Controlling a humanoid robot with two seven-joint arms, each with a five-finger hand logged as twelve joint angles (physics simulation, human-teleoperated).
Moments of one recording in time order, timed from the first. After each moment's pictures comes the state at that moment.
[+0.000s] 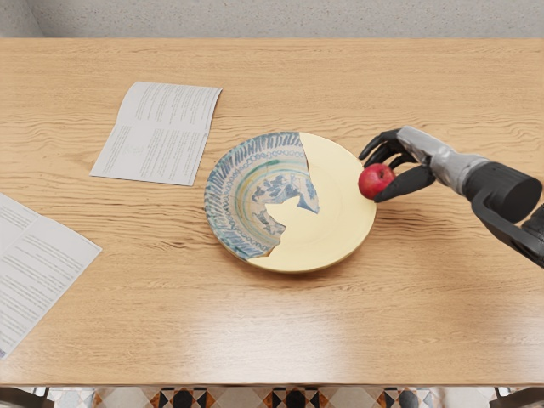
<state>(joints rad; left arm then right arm) -0.07 0.00 0.10 -0.27 0.06 -0.06 0.11 0.68 -0.76 0.64 1.66 -0.98 -0.08 -0.36</state>
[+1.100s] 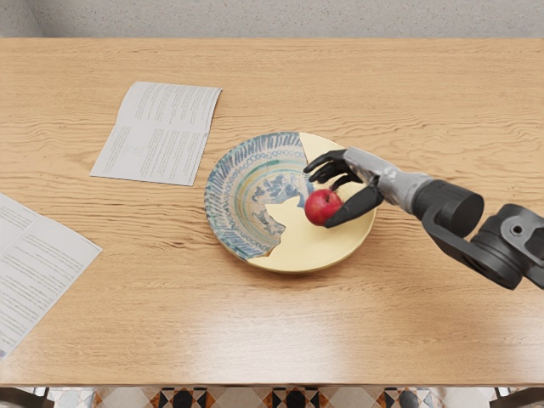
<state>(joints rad) -0.07 0.00 0.10 -0.27 0.06 -0.06 0.11 0.67 -0.60 0.63 1.66 -0.98 -0.06 -0.37</state>
